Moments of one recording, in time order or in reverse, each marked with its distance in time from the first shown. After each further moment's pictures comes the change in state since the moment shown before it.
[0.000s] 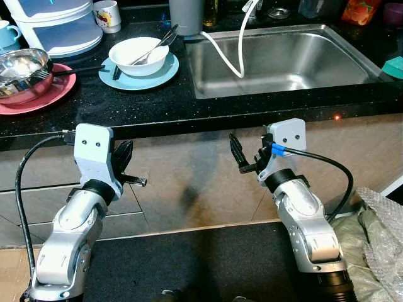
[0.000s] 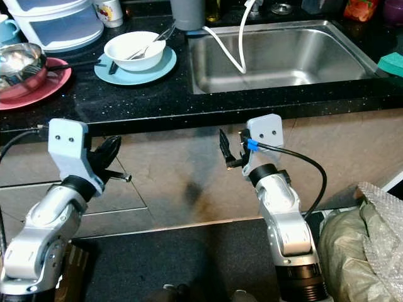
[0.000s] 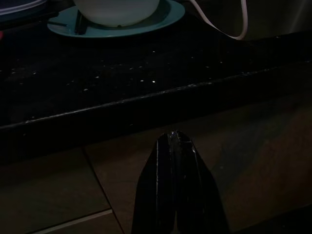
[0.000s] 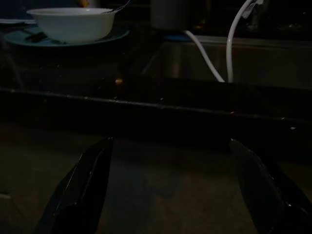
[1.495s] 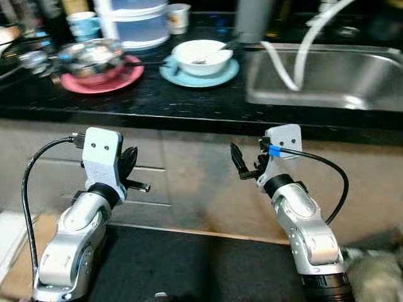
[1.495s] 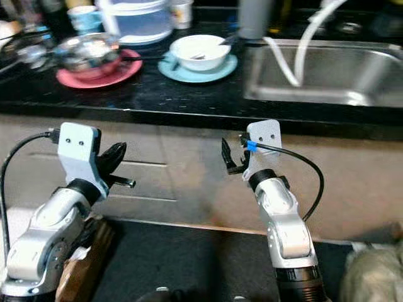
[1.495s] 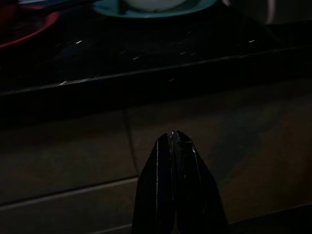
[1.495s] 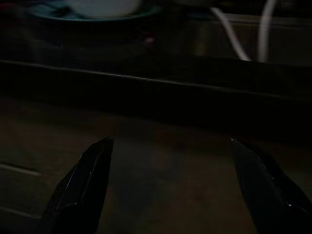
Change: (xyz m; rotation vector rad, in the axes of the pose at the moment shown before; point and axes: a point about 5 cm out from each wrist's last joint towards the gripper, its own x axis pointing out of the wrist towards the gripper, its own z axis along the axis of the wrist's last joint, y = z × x) left arm 0.001 -0.008 -0.004 0.016 0.054 -0.045; right arm -0.002 -0.007 -0.014 0.017 0.117 -0.063
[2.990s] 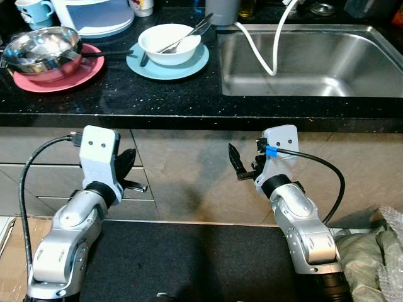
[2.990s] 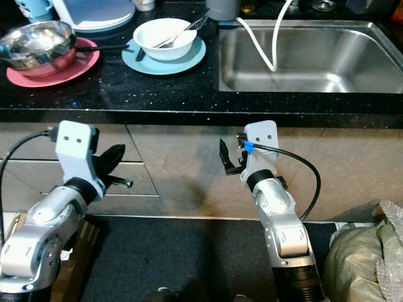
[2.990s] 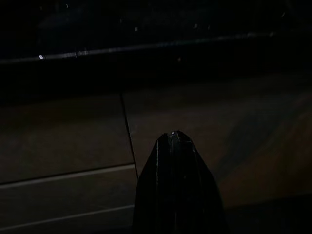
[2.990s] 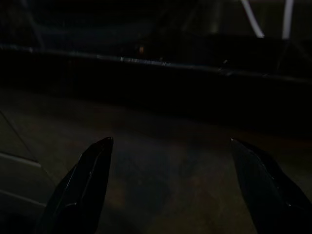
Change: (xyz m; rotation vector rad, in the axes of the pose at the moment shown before) left arm 0.000 0.011 0.000 -0.024 0.036 0.016; right arm 0.001 0.007 0.003 0.028 -0.022 0.020
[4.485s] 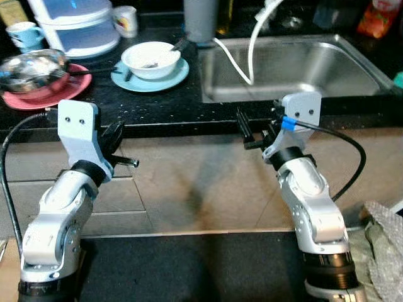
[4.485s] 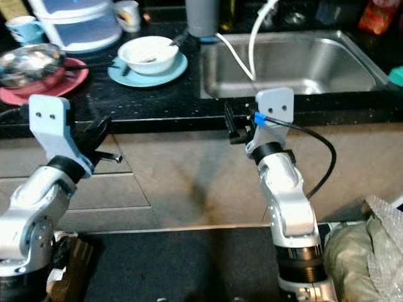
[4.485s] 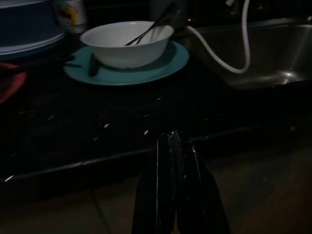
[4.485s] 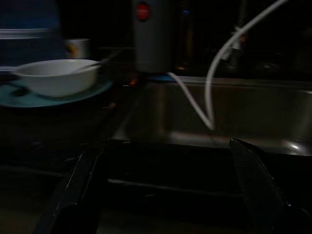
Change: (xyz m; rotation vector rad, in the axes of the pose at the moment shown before) left arm 0.009 0.008 0.035 -0.008 -0.151 0.007; right arm 0.012 -0.009 0.052 -0.032 -0.197 -0.047
